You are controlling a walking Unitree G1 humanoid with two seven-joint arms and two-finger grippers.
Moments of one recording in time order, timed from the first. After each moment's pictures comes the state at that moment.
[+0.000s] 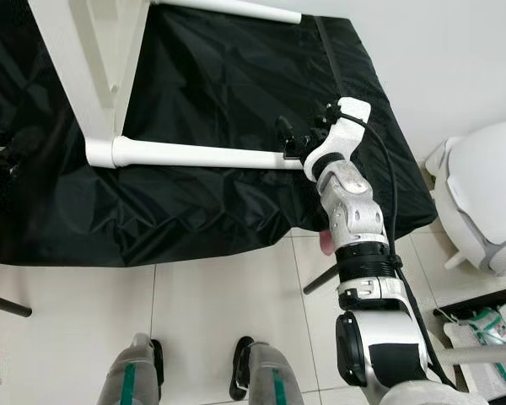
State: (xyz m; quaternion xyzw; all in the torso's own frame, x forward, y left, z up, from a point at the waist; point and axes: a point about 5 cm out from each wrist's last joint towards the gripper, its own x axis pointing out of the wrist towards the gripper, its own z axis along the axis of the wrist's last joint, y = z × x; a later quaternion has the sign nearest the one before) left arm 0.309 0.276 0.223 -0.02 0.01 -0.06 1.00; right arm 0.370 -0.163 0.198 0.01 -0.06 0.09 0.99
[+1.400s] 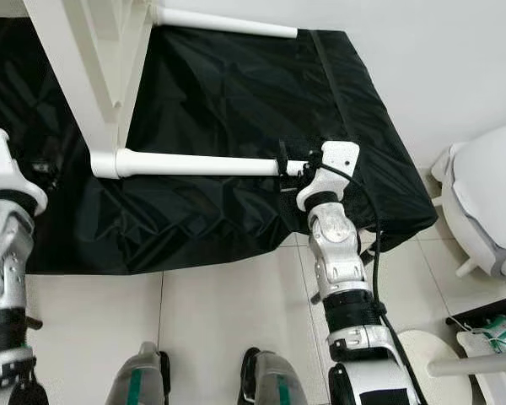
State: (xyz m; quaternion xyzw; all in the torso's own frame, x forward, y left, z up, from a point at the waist) left arm 0.296 0.240 0.180 0.03 -0.04 0.08 1.00; right arm 0.331 -0.147 0.160 -0.04 -0.13 0.05 0.99
